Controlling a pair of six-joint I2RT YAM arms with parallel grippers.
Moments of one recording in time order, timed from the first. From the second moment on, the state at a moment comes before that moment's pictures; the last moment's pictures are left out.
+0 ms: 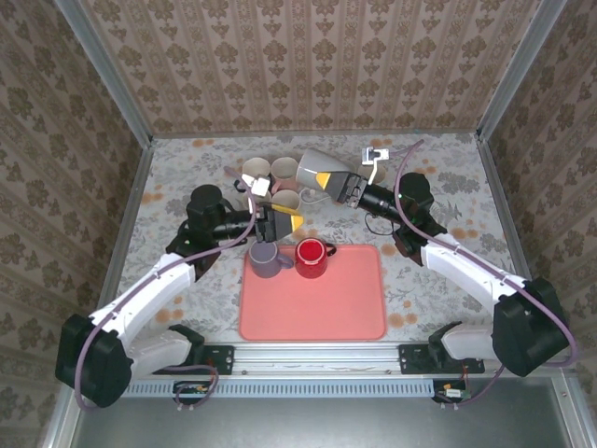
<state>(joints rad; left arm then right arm) -0.54 1.12 0.74 0.30 0.94 -0.71 0.44 1.30 0.82 0.64 -0.60 0.97</state>
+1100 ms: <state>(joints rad) -0.57 1.22 0.78 0.51 1.10 -0.87 0.52 1.31 0.71 0.94 -0.73 1.08</state>
